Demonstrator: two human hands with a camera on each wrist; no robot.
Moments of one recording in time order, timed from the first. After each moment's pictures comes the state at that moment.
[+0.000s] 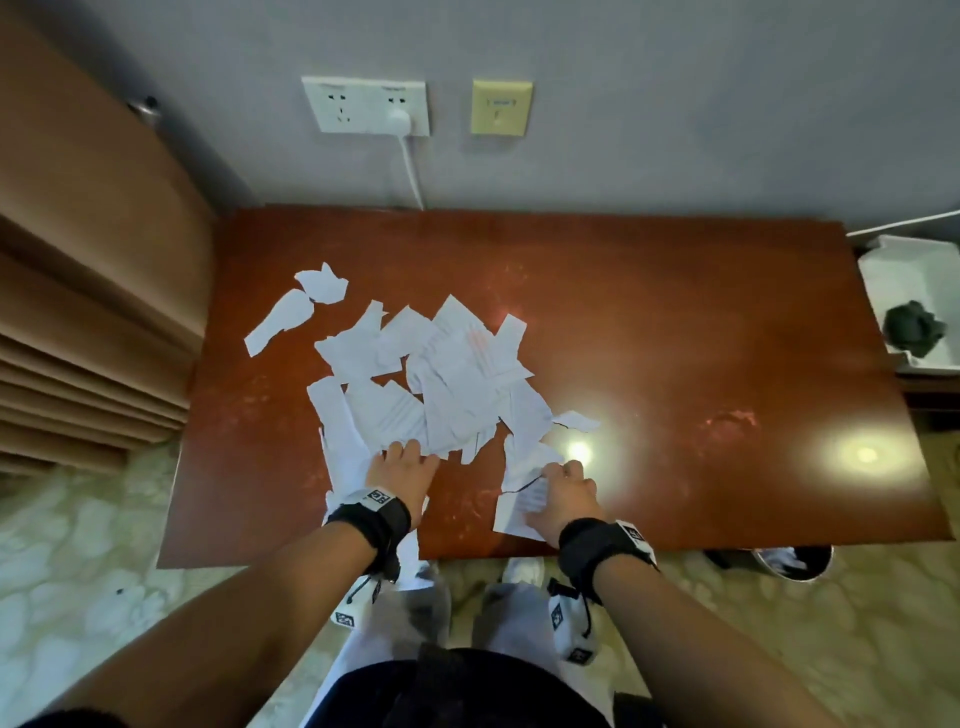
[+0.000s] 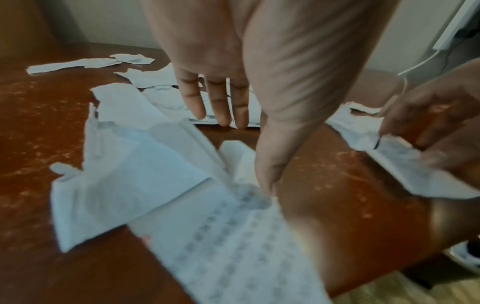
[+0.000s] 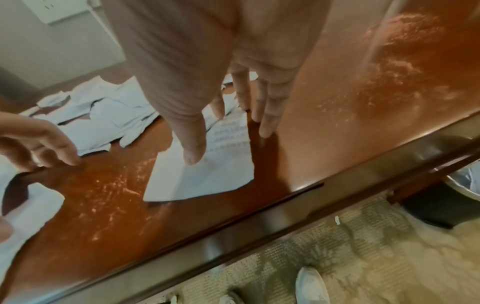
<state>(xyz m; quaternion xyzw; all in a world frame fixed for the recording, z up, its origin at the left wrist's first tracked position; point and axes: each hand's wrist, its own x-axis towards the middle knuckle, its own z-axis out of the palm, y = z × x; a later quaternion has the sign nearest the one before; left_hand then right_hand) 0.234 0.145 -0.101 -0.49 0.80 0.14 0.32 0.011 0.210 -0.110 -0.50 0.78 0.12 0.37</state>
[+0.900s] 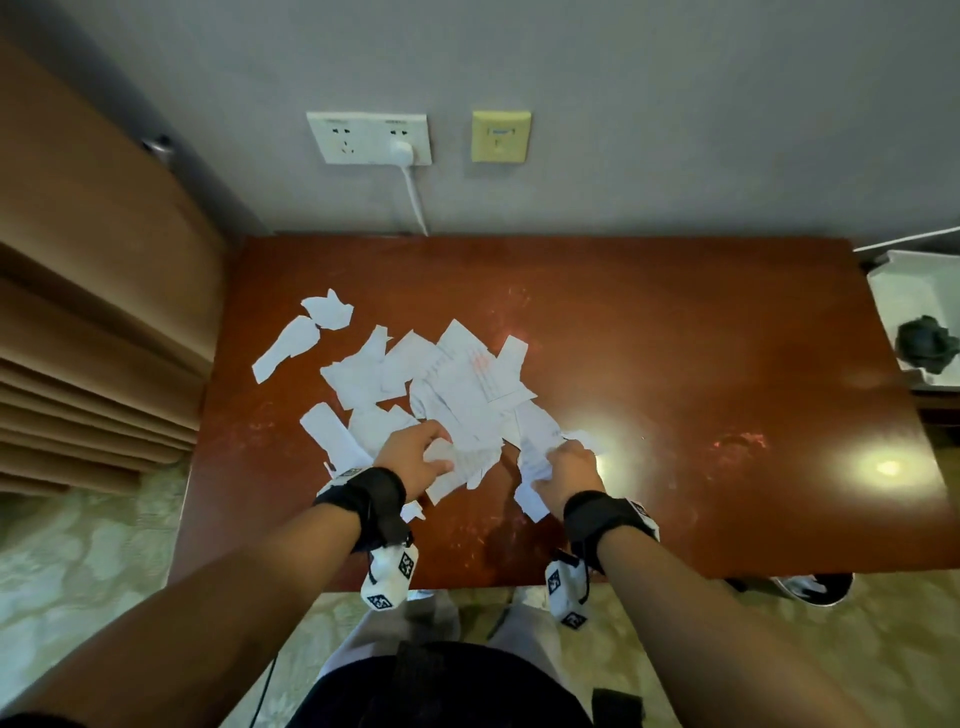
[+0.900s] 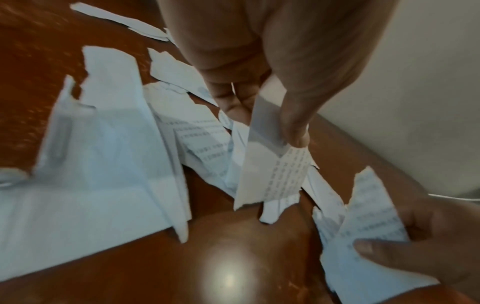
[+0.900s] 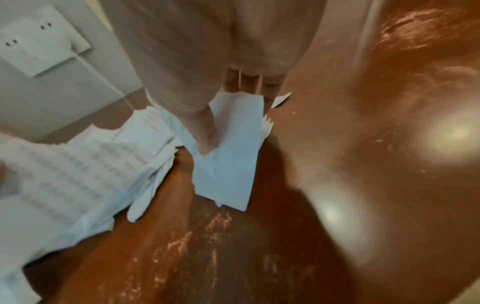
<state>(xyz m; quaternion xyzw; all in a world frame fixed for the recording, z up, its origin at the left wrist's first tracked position) 0.227 0.091 -0.075 -0.61 0.66 0.44 -0.01 -0.001 0.146 -0.104 -0.52 0.78 0.10 0.33</state>
